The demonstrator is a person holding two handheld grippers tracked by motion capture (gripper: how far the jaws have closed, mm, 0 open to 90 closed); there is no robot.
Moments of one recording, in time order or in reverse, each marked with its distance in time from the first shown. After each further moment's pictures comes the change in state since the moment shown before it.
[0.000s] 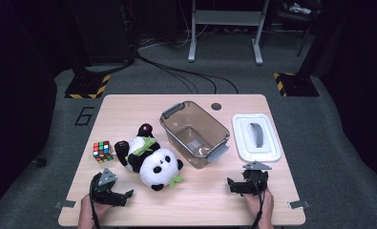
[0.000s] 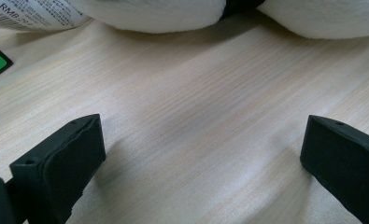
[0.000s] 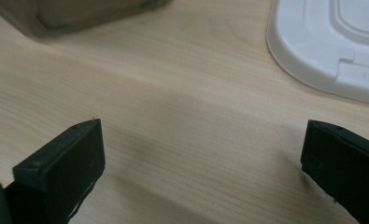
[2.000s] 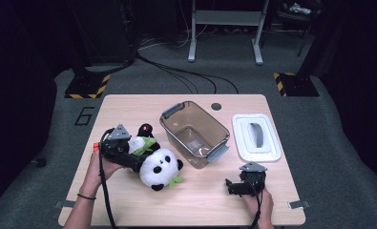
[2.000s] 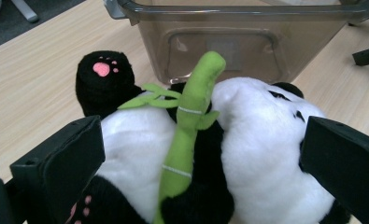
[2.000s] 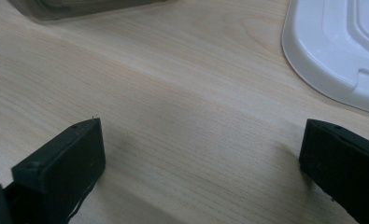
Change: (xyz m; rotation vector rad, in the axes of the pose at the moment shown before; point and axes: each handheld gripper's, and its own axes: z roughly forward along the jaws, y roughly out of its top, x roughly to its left) left arm 0.003 0.161 -0.028 -0.063 -0.134 0.156; right arm 0.004 -0.001 0.006 -0.009 -0.001 -0.080
